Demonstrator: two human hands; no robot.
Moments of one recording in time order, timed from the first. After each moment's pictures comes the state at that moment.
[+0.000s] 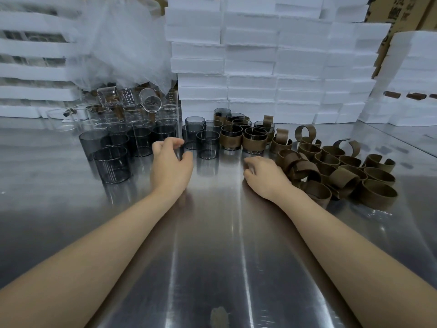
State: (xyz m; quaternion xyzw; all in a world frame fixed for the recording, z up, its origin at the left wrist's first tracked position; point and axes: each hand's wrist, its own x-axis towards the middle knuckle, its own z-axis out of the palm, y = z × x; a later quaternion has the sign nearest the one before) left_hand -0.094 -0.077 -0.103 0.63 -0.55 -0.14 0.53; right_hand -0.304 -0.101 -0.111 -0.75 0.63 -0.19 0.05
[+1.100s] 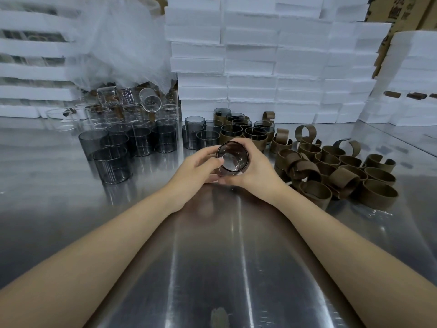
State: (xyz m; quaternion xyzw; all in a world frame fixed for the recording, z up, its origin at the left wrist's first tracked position) left_hand -0.115 -0.067 -0.102 0.39 -0.60 -0.50 0.49; right_hand -0.284 -0.081 -0.102 -0.74 0.41 -0.46 0.28
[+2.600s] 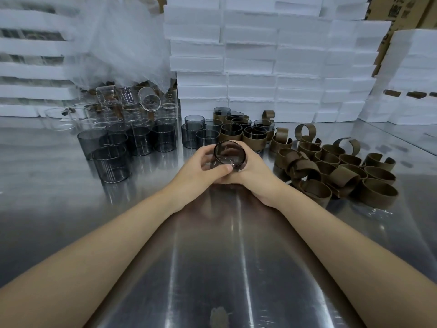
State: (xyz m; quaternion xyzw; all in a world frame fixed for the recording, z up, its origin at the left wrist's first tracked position) left_hand -0.117 -0.064 -0.104 0.42 -0.63 -0.44 0.48; right_hand -0.277 -0.076 -0.099 -0.66 0.39 -0.45 0.45
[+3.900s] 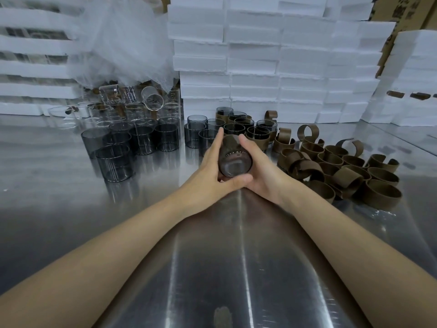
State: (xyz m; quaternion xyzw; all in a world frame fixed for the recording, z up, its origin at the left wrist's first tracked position) left_hand -0.122 -0.058 -0.107 0.40 -0.75 -0.34 0.40; right_hand -0.281 -0.076 -0.088 -0.55 0.30 -0.42 0.66
